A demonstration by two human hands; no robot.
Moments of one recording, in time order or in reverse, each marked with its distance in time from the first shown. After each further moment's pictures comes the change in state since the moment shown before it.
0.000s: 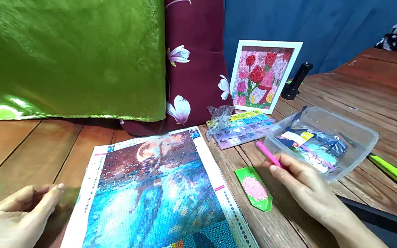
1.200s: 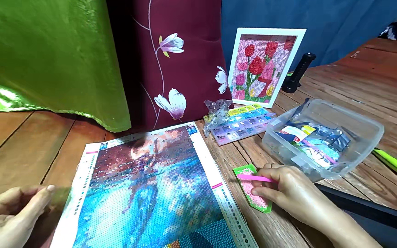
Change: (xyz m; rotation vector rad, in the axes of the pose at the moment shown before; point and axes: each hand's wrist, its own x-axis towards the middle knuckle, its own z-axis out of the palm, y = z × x) left_hand 0.000 0.002 0.001 -0.018 -0.046 0.020; right_hand -0.006 0.000 0.009 -0.343 -0.223 -0.048
